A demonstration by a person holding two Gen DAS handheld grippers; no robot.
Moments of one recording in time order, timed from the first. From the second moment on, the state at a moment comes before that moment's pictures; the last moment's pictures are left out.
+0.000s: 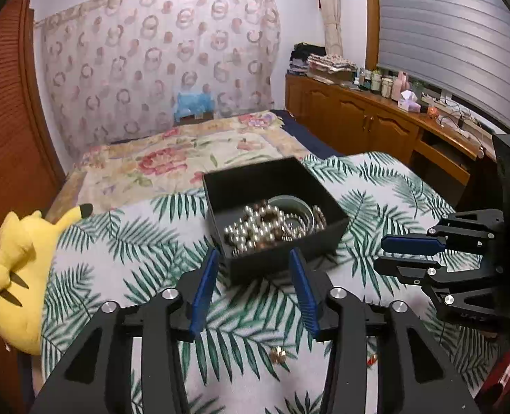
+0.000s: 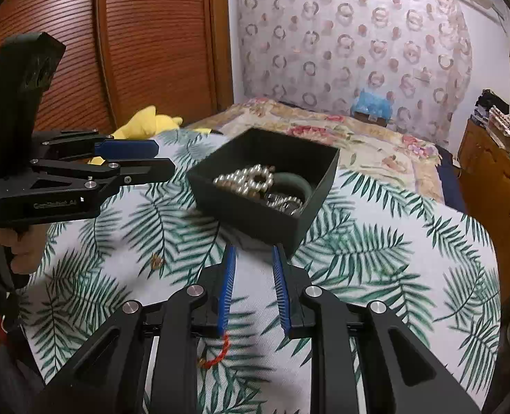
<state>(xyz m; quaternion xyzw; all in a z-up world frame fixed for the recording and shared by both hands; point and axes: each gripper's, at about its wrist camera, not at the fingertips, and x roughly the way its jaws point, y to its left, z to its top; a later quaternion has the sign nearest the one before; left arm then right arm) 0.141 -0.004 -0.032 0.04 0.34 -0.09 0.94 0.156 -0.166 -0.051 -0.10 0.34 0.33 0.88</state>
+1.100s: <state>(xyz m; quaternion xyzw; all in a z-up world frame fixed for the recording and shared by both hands) 0.102 -0.008 -0.099 0.05 0.41 -0.12 0.91 0.122 -0.144 -0.099 -0.18 0.38 0.35 0.84</state>
